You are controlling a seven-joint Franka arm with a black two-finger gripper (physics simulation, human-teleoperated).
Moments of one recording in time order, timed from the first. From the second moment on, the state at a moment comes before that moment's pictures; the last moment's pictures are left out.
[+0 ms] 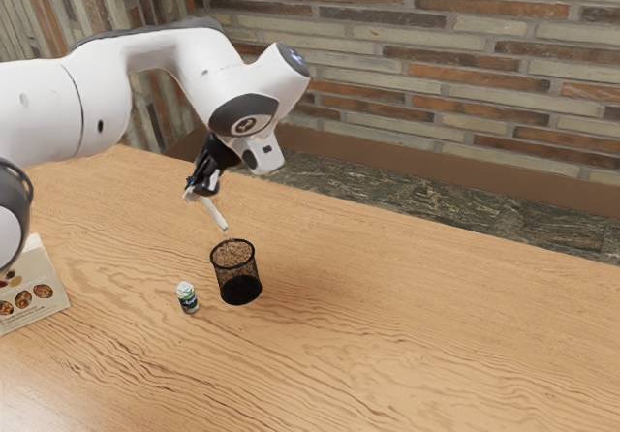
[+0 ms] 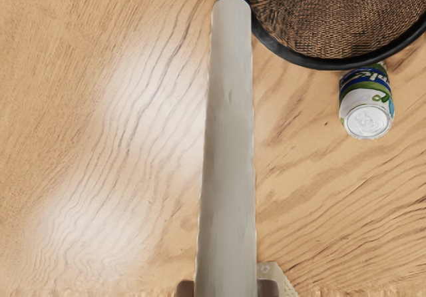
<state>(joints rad) -0.20 0.39 0.04 -1.56 0.63 1.57 0.67</state>
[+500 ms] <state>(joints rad) 0.20 0.60 0.02 -1.44 0.24 1.81 0.92</state>
